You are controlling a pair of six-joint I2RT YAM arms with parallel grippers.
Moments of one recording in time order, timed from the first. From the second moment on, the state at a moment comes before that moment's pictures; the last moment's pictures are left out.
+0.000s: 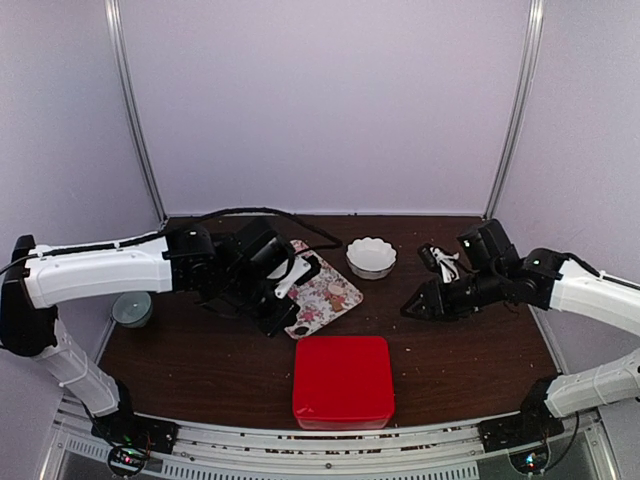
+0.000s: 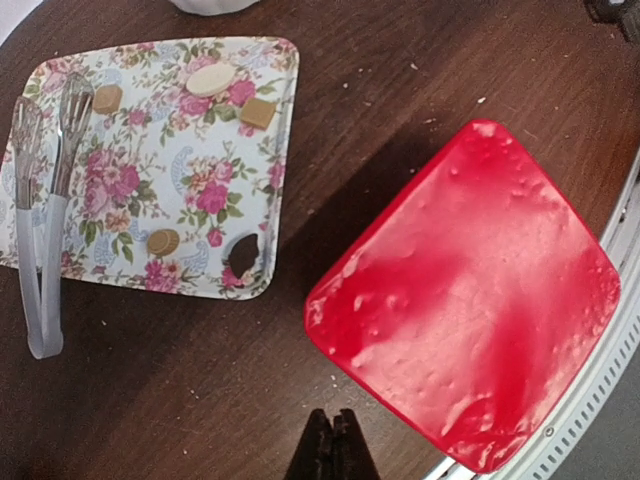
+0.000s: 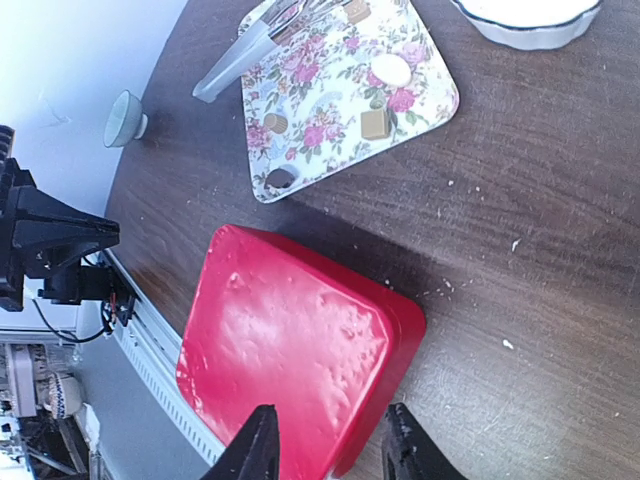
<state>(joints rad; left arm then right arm) -1.08 1.54 1.30 -0.78 -0.05 -0.24 0.70 1.12 0.86 -0.53 -0.34 0.57</state>
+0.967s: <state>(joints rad) -1.05 1.74 1.23 -0.60 0.02 -0.33 0.77 1.47 0.84 -0.42 -0.30 0.50</state>
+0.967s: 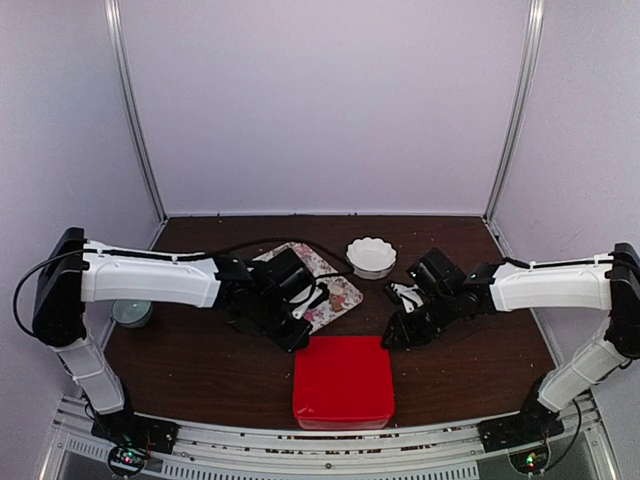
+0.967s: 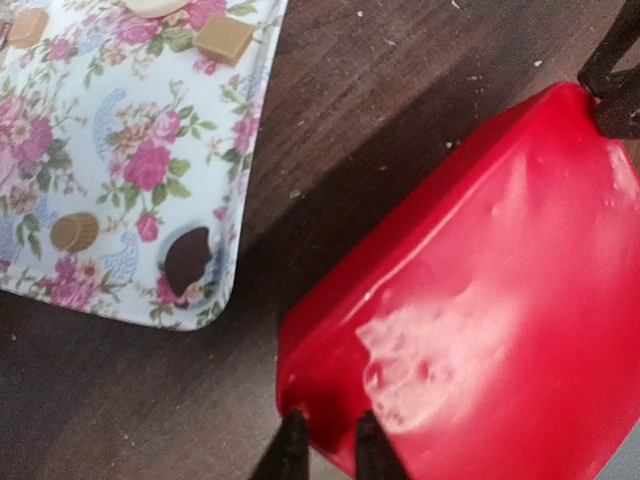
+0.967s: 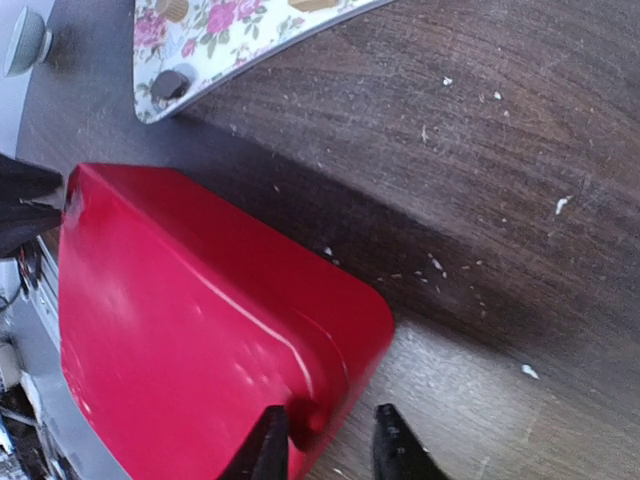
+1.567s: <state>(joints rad) -1.47 1.48 1.00 -0.59 -0.14 -0.23 0.73 1.56 1.02 -0.49 -0.43 0.40</state>
